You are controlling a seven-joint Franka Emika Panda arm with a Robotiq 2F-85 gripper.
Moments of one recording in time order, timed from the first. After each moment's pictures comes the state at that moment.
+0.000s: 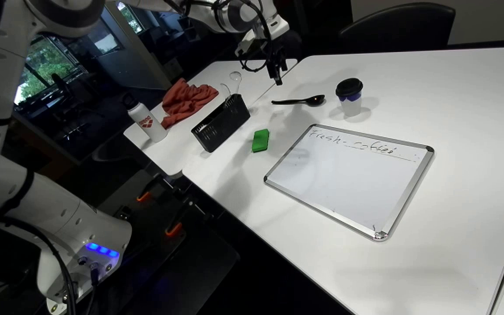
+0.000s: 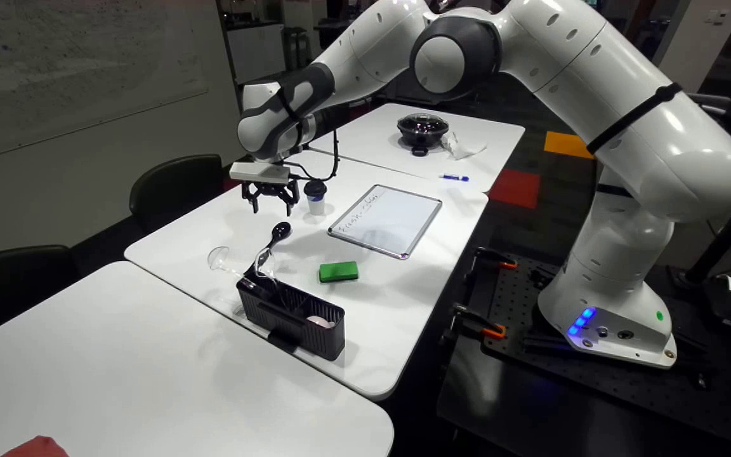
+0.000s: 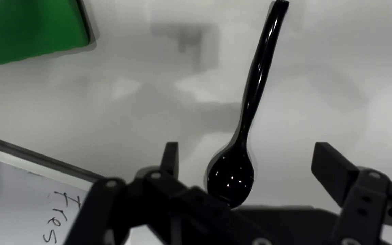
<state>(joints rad) 0.01 0.99 -0.07 -1.26 0.16 2.29 1.03</state>
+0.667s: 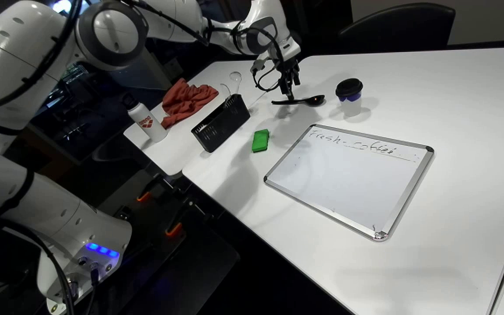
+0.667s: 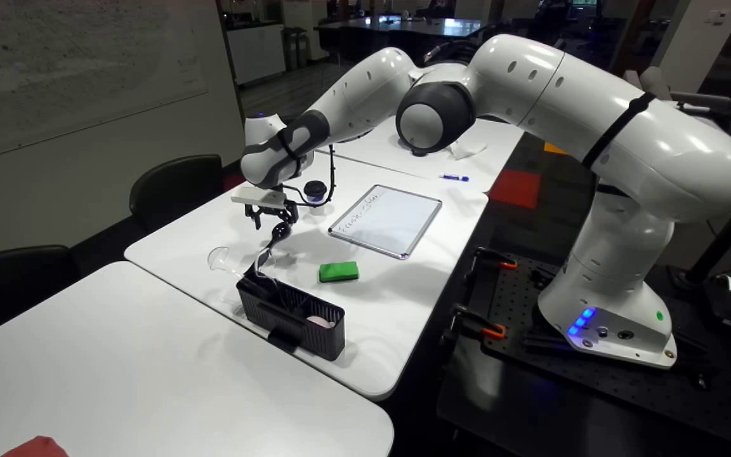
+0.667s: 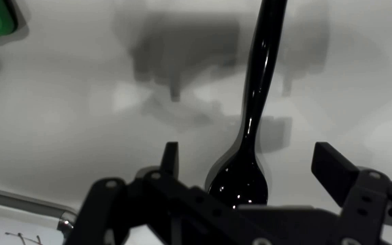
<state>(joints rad) 0.00 1.25 -0.10 -0.98 0.16 2.29 1.13</state>
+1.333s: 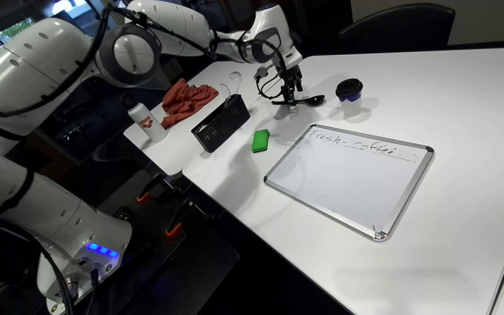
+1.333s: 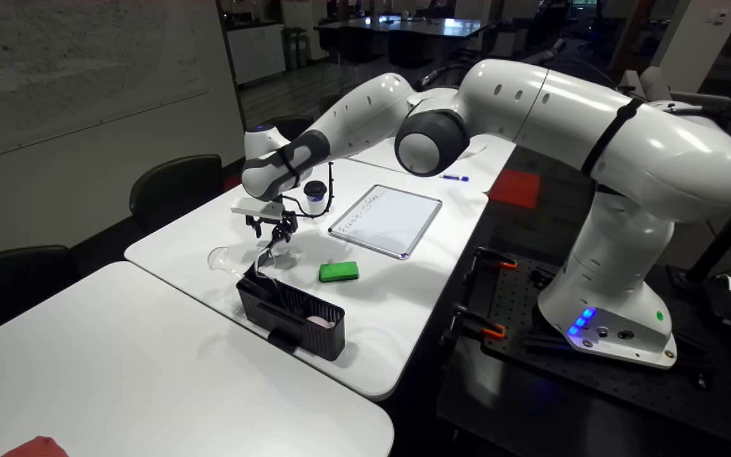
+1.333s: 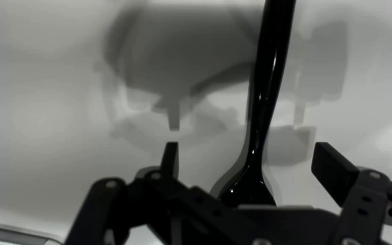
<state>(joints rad) 0.00 1.37 -0.10 -0.83 0.16 2.25 1.17</state>
